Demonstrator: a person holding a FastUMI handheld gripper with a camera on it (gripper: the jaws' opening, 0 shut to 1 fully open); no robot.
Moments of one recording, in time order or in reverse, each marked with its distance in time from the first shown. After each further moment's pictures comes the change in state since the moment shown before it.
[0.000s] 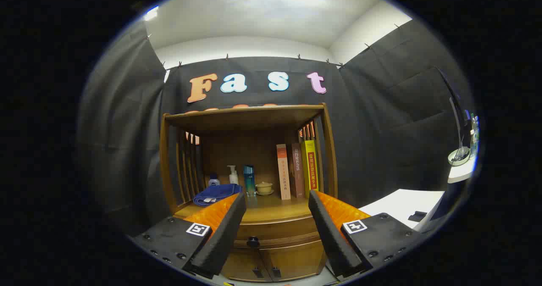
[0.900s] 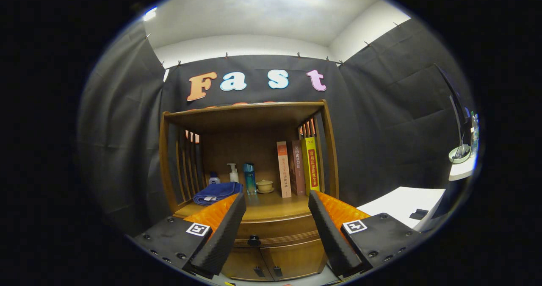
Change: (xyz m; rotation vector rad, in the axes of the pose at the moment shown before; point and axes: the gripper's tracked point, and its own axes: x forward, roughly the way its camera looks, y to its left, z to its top) arm 0.003 0.001 -0.007 0.008 0.014 -0.003
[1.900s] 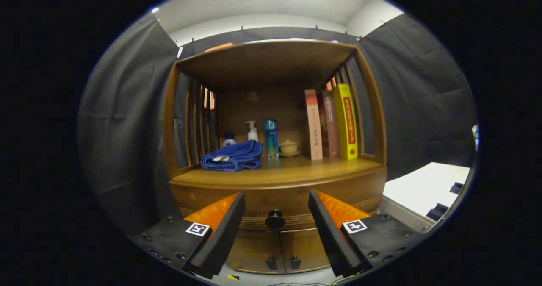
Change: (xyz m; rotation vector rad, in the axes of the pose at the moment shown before) arm 0.047 0.072 -0.214 0.028 0.181 0.153
